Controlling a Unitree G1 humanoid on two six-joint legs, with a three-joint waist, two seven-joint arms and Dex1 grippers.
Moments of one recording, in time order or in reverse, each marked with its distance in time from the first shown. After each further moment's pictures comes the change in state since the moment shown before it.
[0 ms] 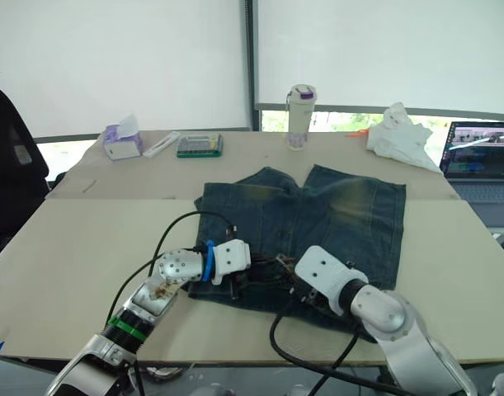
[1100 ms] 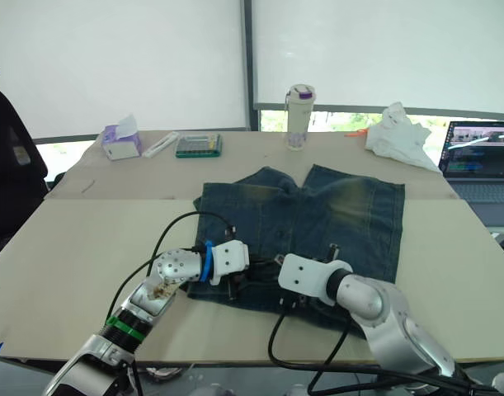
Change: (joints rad) left arm 0.002 0.014 0.000 -0.004 0.001 -0.002 -0.009; right arm -0.117 -0.043 0.167 0.150 -0.249 -0.237 0.143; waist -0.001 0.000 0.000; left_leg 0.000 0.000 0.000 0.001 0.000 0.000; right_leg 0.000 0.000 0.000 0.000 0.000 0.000
